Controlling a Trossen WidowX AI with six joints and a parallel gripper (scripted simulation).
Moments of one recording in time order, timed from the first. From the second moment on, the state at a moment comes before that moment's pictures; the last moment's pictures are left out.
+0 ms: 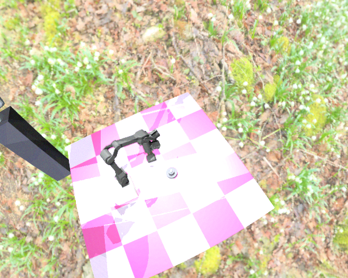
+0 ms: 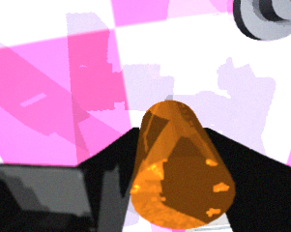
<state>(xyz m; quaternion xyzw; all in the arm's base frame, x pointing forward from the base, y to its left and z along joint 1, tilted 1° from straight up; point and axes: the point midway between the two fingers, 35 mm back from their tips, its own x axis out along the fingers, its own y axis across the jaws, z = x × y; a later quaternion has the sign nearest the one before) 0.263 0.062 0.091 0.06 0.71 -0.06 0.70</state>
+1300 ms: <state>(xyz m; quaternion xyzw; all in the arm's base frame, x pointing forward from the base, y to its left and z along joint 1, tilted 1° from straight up) 0.268 0.057 0.163 0.29 0.65 0.17 0.68</state>
